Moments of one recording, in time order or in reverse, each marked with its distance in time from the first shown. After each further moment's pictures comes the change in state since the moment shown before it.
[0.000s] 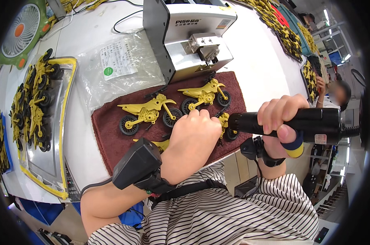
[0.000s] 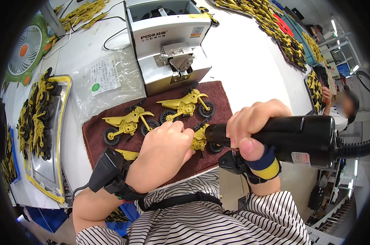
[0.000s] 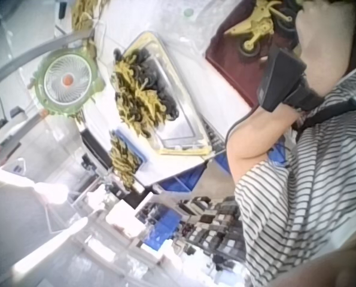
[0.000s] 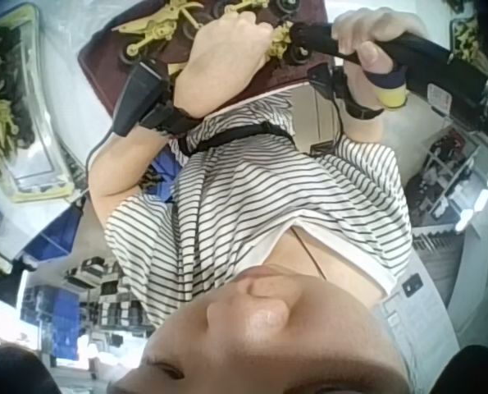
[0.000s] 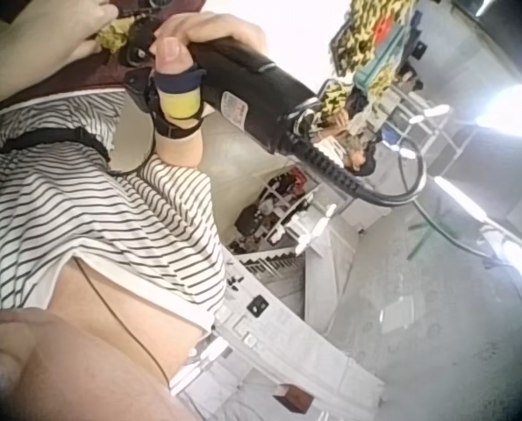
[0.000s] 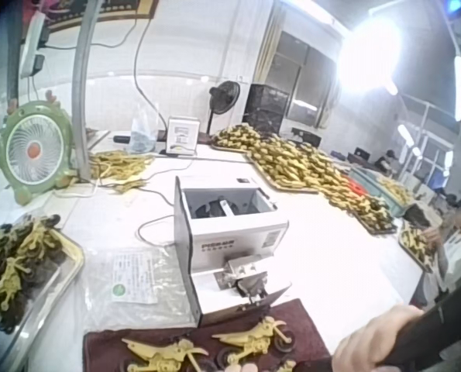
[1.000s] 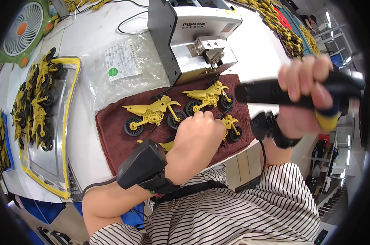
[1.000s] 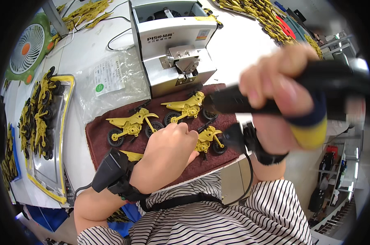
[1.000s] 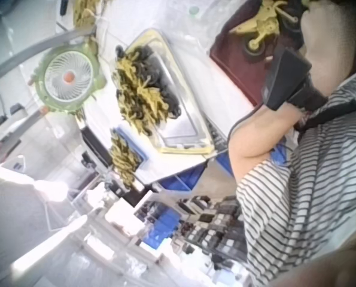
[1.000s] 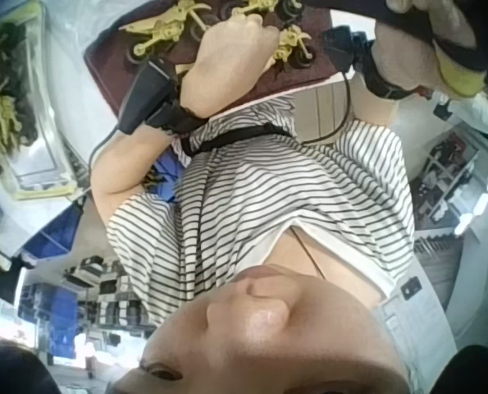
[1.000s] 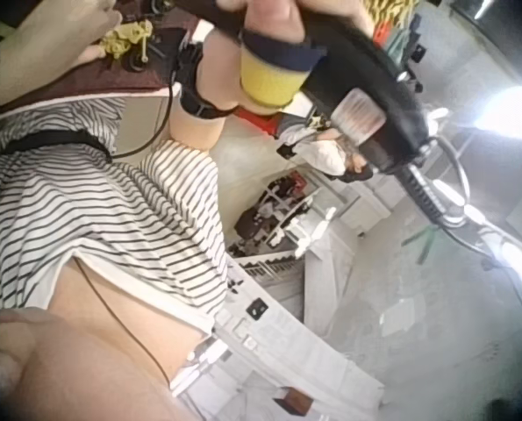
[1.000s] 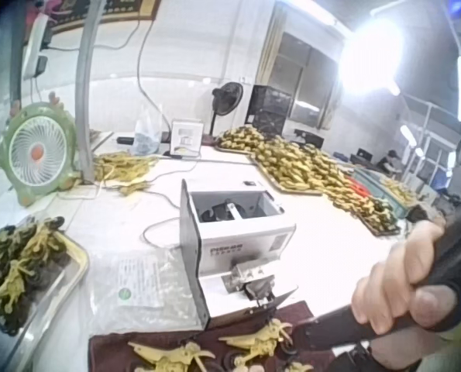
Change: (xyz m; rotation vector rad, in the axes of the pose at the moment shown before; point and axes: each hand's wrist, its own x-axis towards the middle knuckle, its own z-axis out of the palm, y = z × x) left_hand 0.003 0.000 0.000 0.008 -0.038 0.019; right_hand 0.058 -0.020 -0.001 0.067 -0.211 -0.057
